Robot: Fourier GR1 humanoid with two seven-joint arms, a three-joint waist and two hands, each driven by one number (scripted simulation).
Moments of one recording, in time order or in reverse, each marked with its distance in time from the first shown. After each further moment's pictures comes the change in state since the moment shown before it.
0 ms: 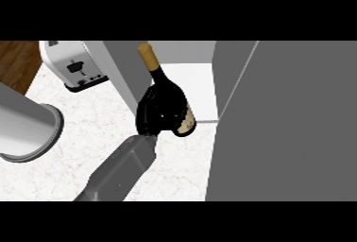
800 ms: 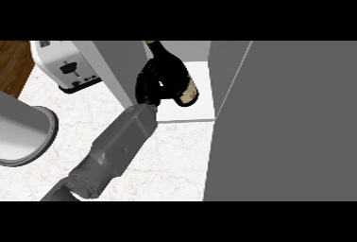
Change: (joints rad) left arm -0.315 0.000 0.094 0.311 0.045 -0.008 0.105; right arm 0.039 0.013 0.021 0.025 0.012 0.027 -0.066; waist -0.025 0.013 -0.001
